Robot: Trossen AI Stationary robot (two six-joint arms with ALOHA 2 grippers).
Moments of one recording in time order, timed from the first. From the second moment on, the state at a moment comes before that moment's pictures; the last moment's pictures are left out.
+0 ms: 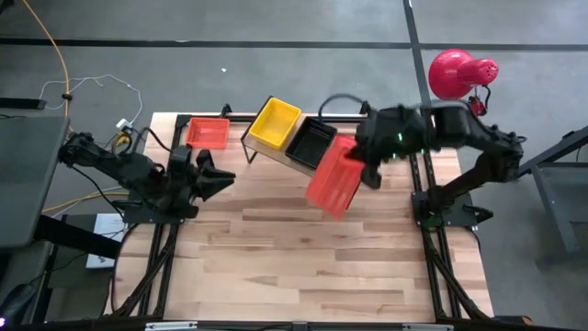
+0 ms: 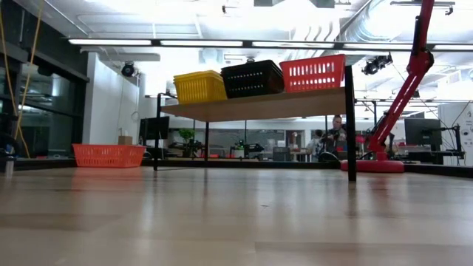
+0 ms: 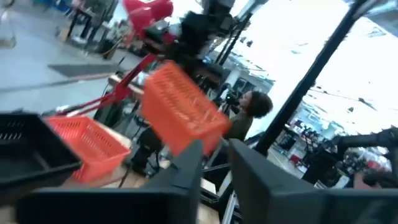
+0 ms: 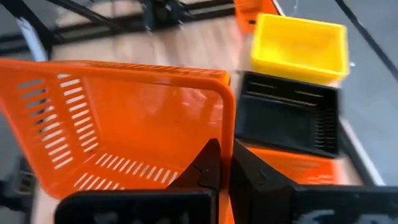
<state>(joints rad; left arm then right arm) -0.33 0.74 0.81 0.08 -0.50 -0.46 0.01 1.42 1.93 -1.26 0.13 0.16</state>
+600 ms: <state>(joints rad) -0.36 0.90 0.80 0.13 -0.51 -0.44 -0.42 1.54 1.98 -1.45 -0.08 -0.22</state>
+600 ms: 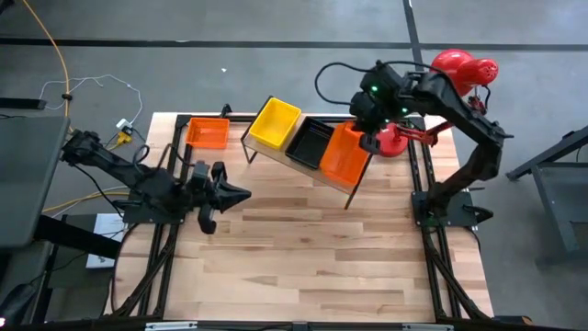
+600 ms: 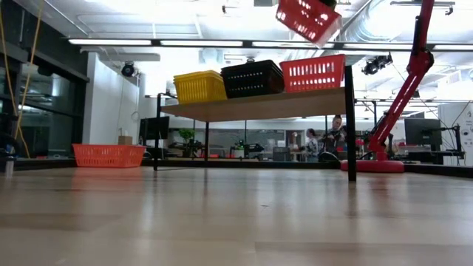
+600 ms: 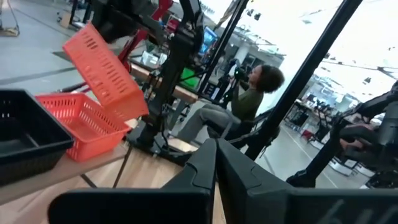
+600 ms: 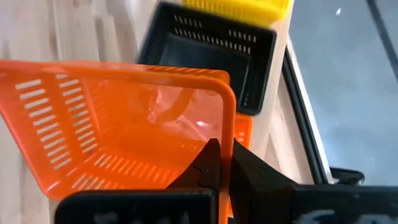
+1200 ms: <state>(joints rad) -0.36 0.93 0.80 0.13 -0.51 -0.46 -0.50 1.63 1.98 -1.56 -0.09 -0.30</state>
